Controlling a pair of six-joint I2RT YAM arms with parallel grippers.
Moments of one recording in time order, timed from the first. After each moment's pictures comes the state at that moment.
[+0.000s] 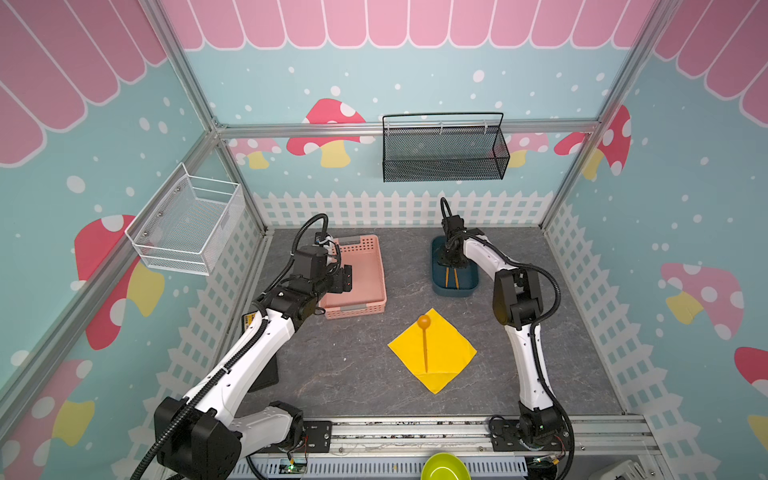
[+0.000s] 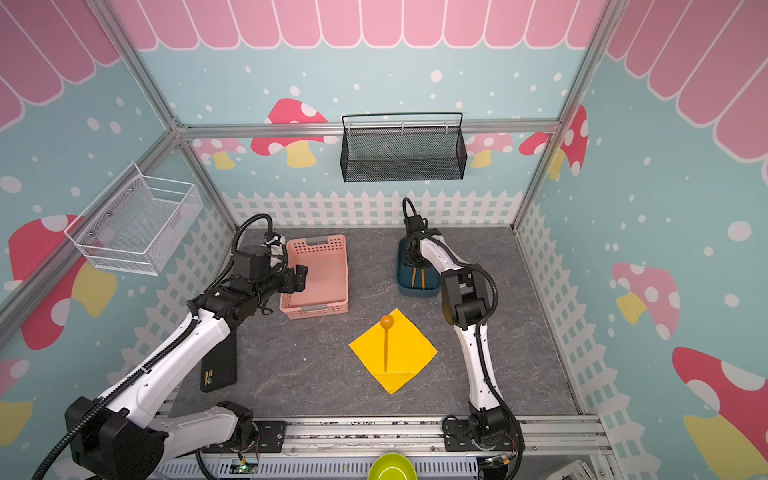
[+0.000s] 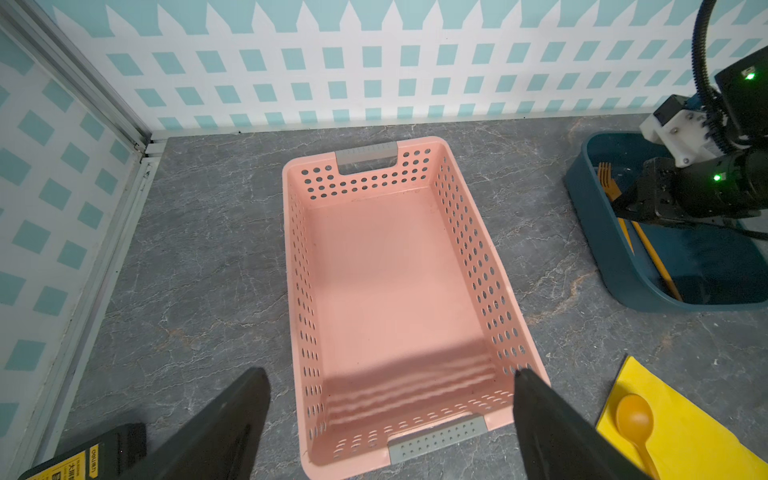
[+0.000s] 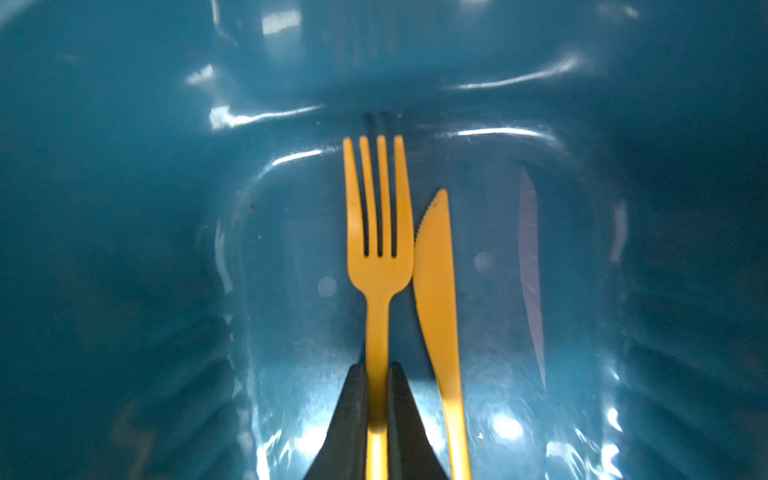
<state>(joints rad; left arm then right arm) -0.32 1.20 1.05 -0.46 -0.16 -0.16 0.29 2.43 2.10 -0.83 0.08 0.44</state>
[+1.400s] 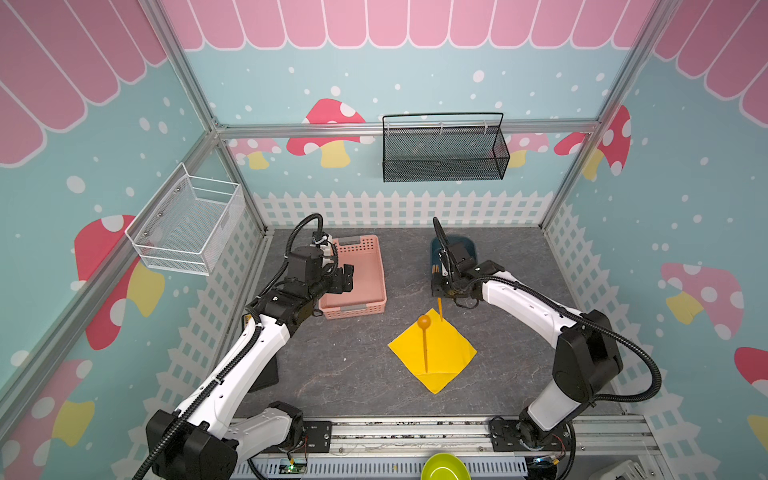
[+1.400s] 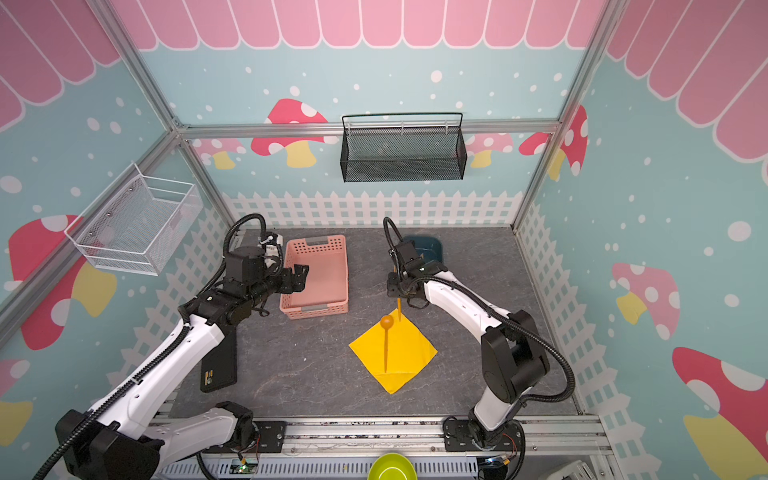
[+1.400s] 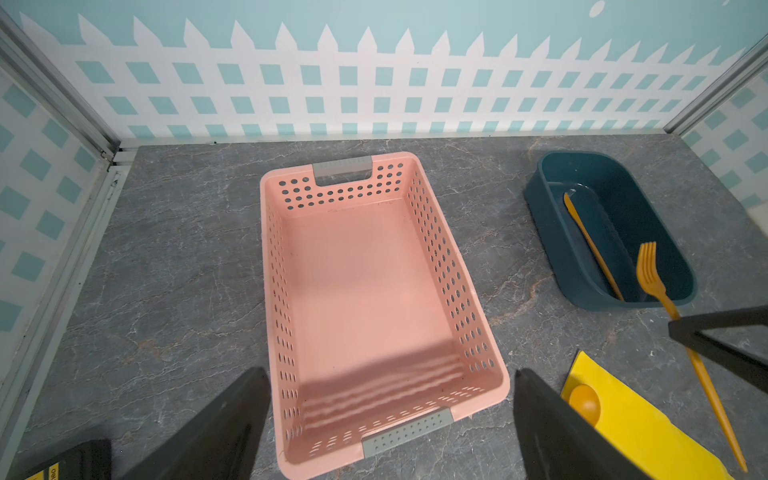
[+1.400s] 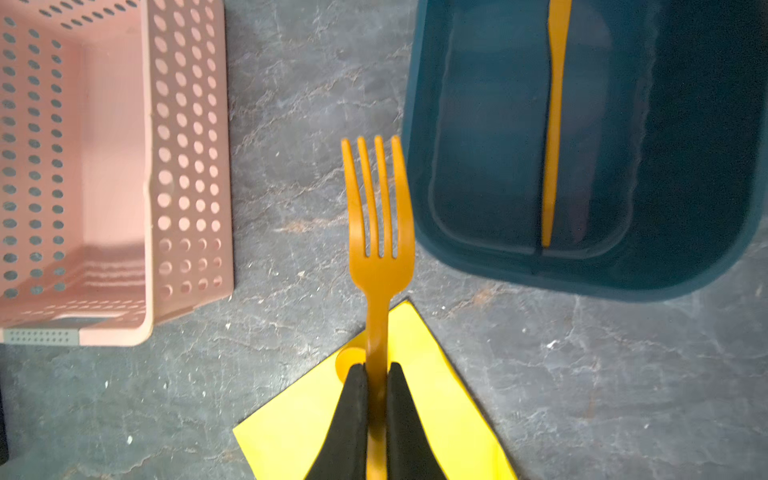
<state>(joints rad) -0.32 1.15 1.05 -0.46 -0.09 -0.19 0.56 1.64 1.29 -0.65 0.04 0.52</state>
